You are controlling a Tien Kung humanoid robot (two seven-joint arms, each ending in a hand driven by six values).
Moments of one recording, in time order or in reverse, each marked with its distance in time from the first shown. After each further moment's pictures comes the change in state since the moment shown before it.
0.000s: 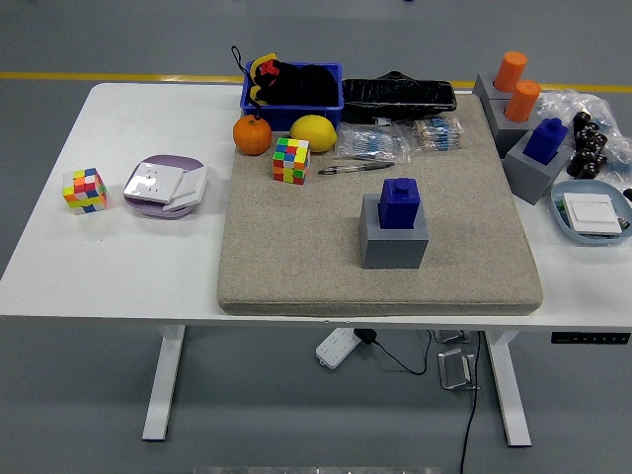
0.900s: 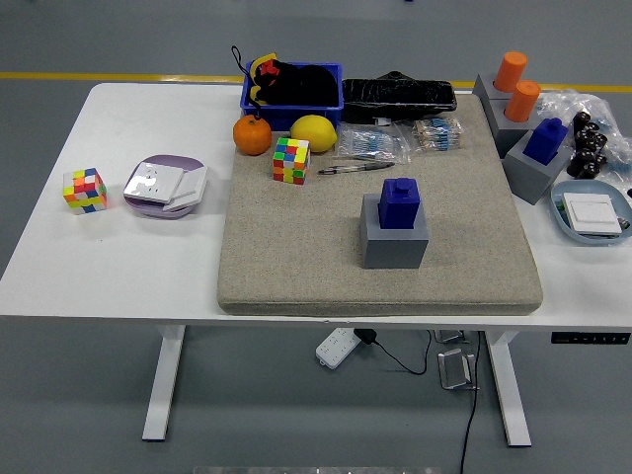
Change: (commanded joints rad) left arm 0.002 -0.007 -0.014 0.002 0.001 -0.002 -0.001; right arm -0.007 0.002 0.014 0.012 0.007 -0.003 -0.009
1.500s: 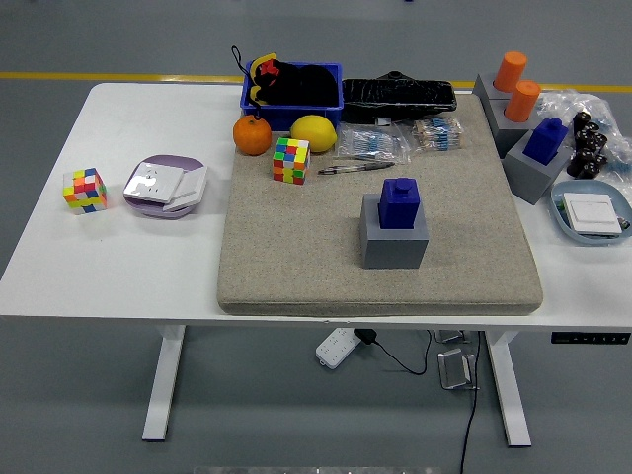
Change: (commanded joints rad) left arm 0.004 -0.003 -0.007 0.002 0.005 0.000 0.000; right arm -0.007 0.005 0.025 0.012 0.001 0.001 -0.007
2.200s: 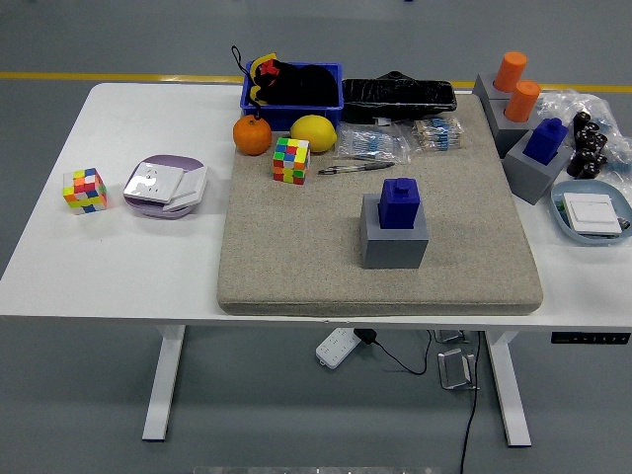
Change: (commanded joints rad) left arm -0.003 0.005 0.007 -0.002 -0.003 0.002 0.001; right arm 0.003 -0.003 -0.014 -0.004 0.000 0.003 -0.001
